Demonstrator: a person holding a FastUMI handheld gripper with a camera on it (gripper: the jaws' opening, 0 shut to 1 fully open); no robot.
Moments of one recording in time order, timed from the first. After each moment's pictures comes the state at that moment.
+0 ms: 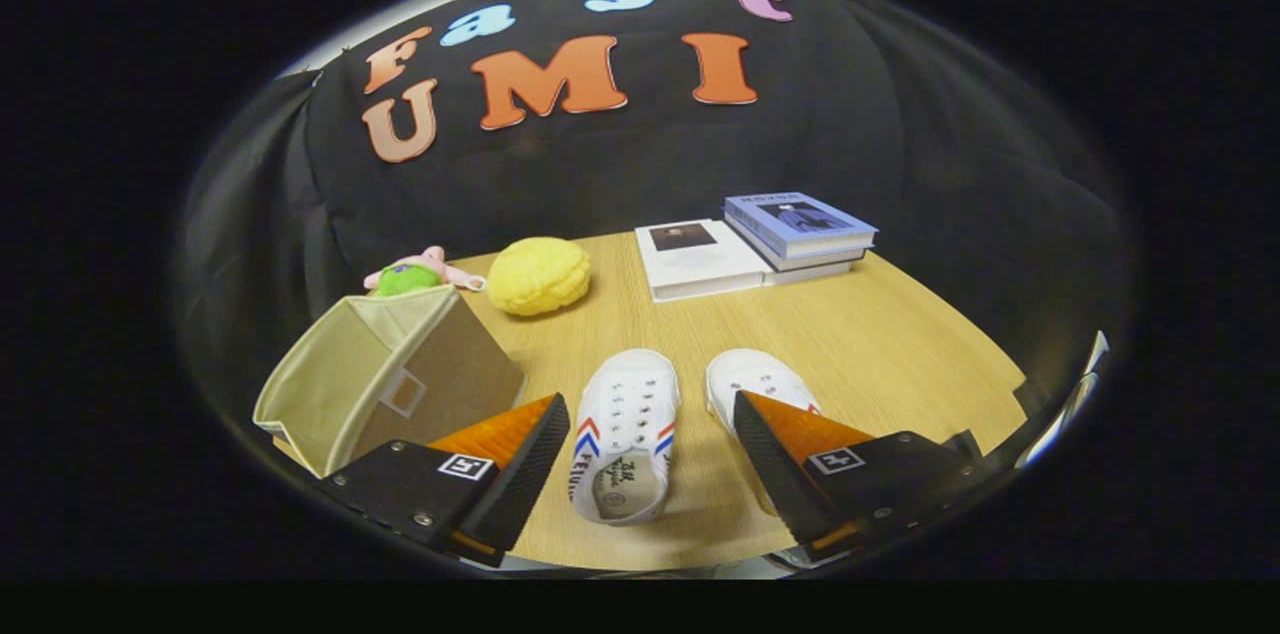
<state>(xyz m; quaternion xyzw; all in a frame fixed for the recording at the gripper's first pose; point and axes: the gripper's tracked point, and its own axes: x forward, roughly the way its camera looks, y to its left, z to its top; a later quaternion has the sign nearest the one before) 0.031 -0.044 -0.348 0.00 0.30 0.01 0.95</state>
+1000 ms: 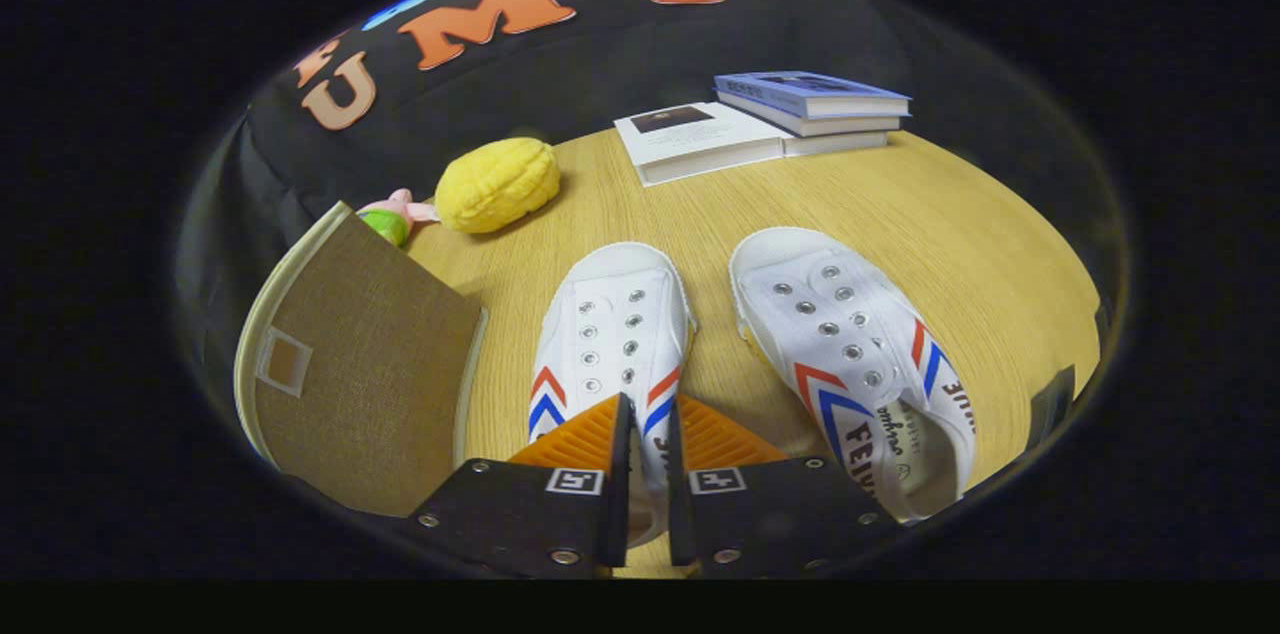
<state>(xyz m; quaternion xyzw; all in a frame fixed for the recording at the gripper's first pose) 0.033 -0.037 -0.432 0.10 0.44 0.01 0.89</state>
